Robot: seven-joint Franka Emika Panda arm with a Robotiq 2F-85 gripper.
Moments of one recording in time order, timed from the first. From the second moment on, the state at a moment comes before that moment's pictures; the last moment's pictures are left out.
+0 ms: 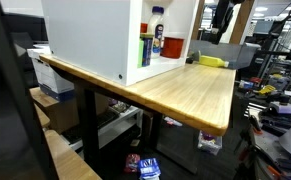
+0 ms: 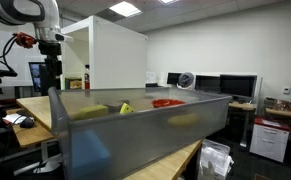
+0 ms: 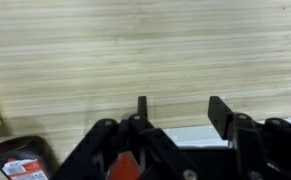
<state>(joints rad) 0.09 -0.66 0.10 -2.57 0.14 2.04 0.19</state>
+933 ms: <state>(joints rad) 0.10 -0.75 0.03 -2.60 0.10 2.06 0.00</state>
